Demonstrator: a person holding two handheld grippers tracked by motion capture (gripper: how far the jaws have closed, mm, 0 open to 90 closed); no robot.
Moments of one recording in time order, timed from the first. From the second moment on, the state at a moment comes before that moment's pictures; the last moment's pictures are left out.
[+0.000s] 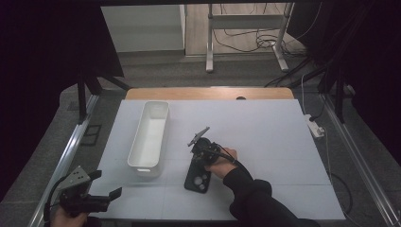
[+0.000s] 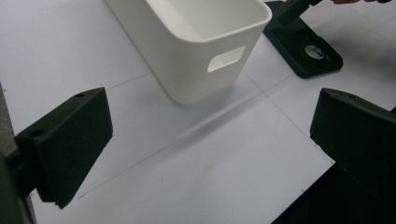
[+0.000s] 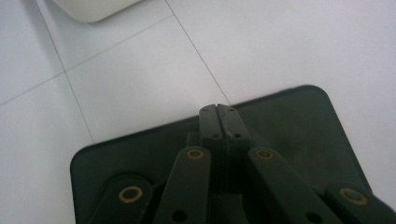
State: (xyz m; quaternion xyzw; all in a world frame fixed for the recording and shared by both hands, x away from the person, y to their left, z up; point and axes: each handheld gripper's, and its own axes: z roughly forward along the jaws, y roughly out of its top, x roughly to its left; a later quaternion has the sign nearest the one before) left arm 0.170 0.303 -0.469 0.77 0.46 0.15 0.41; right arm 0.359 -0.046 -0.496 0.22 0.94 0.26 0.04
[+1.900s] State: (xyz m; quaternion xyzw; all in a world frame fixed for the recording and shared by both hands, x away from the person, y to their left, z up) left arm 0.170 0.302 -0.469 0.77 0.46 0.15 0.41; right arm 0.386 -0.090 -0.509 0.29 0.93 0.23 0.06
